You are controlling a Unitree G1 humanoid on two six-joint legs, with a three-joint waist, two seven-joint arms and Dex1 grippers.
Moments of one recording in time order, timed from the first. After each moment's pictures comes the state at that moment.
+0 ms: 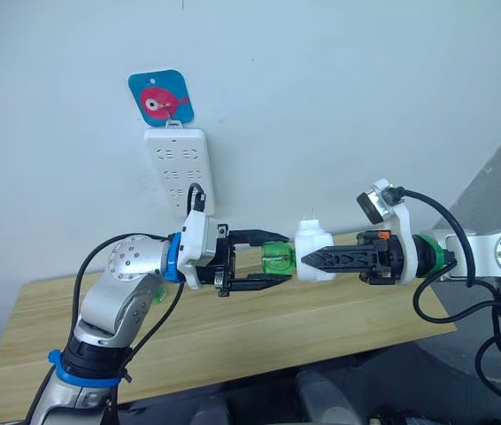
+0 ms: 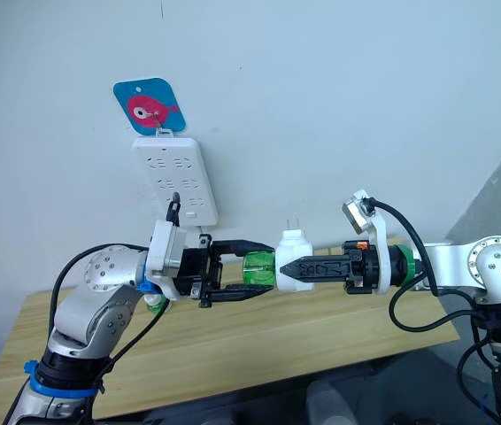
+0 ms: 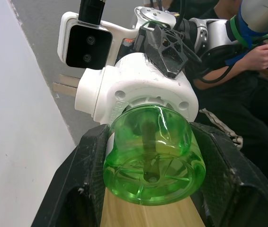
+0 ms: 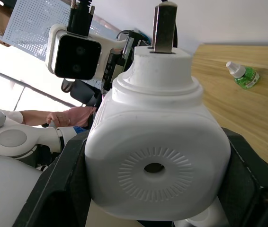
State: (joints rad) left arm -0.33 0.54 -0.09 -0.34 -0.56 0.21 -1.19; right arm -0.56 -0.83 0.10 -0.14 1.95 1.26 0.27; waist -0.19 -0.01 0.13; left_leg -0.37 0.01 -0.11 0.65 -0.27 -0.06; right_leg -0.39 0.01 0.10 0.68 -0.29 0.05
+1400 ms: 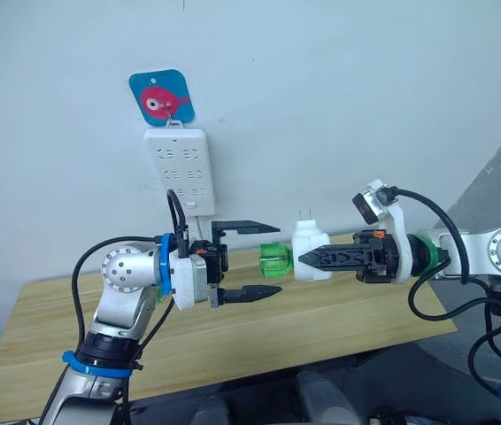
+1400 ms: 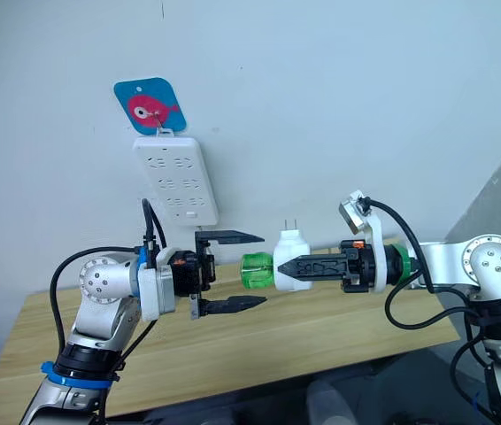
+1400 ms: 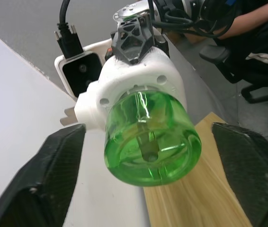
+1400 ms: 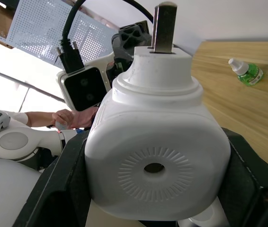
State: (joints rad) left arm -0.33 0.48 -0.10 -0.09 -0.34 -0.53 -1.28; right arm -0.57 -0.80 0.10 -0.11 1.95 1.28 0.26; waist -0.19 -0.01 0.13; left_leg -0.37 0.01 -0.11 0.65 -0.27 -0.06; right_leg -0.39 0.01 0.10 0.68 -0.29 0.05
